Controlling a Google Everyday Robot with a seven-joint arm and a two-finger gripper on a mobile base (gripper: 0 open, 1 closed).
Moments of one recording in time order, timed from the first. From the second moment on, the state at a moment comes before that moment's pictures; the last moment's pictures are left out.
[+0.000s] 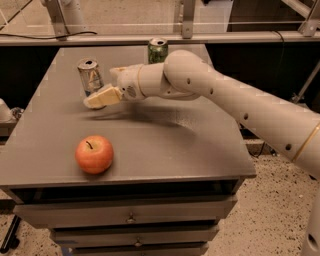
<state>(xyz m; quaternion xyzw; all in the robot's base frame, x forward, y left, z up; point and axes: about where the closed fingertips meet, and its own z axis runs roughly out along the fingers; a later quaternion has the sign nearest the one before) 0.653 0.156 0.866 -0.48 0.65 0.33 0.49</state>
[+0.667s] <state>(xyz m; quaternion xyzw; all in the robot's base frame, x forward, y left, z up) 0.667 0.172 0.869 -0.44 0.62 0.37 0.53</state>
